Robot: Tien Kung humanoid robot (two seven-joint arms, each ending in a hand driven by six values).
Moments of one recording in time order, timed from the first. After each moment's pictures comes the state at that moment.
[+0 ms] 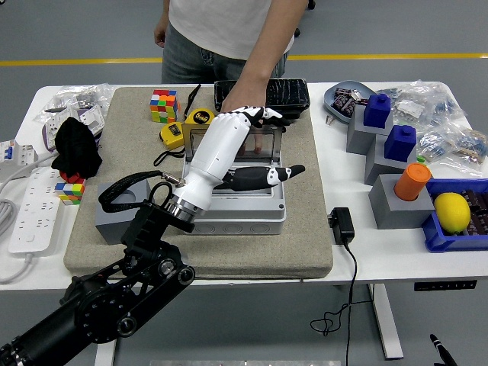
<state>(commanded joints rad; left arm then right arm) -0.41 0.00 -0.82 -1.35 1.96 0.60 -0.18 0.14 -0.03 1.52 0.18 -1.45 -0.10 -0.05</state>
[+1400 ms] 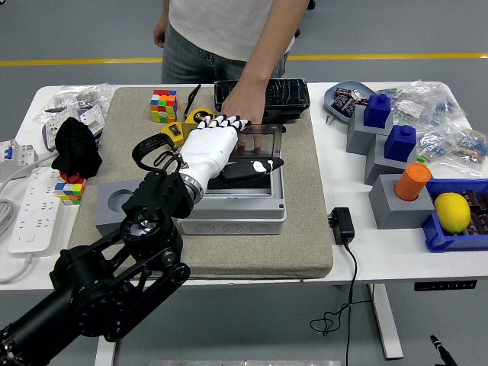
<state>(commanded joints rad) -0.46 0.01 -0.85 -1.53 2.27 -0.12 0.65 0.14 -0.04 1.52 0.18 -1.45 -0.10 -0.05</state>
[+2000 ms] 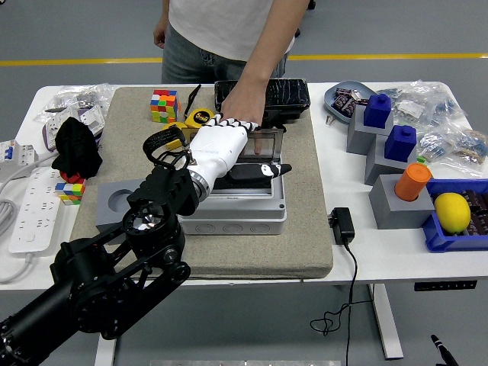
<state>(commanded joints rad) -0.50 0.02 -0.83 -1.58 2.27 -0.22 0.65 0.15 -0.04 1.52 0.18 -1.46 -0.10 -0.05</state>
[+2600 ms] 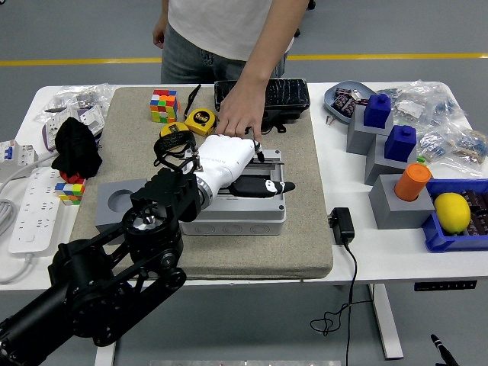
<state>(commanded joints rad) -0.49 0.02 -0.83 -1.62 2.26 -0.38 0.65 0.15 -0.04 1.52 0.18 -1.46 -0.11 -0.05</state>
